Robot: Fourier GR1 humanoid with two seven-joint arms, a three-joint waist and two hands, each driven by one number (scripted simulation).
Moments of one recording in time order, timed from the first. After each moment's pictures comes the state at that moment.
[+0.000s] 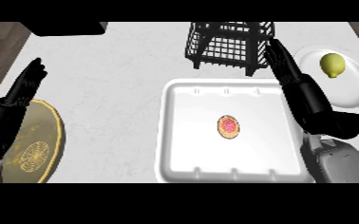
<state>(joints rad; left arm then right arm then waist) -0.03 0.63 -0.08 -1.67 0.17 0.09 -0.13 -0.26 -0.29 0.14 -1.66 -0.11 0.00 0.00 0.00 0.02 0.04</state>
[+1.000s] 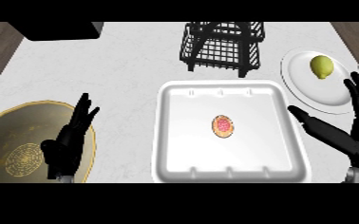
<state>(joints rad) 0.07 0.28 -0.22 -1.55 0.12 0.33 -0.01 0.01 -0.22 -0.08 -1.91 0.08 -0.44 0.19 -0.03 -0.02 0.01</state>
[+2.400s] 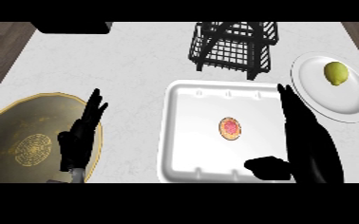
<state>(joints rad) 0.01 0.24 -0.24 -1.51 0.08 0.32 0.02 -0.14 -0.39 0.48 -2.07 0.77 0.04 1.14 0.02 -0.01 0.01</state>
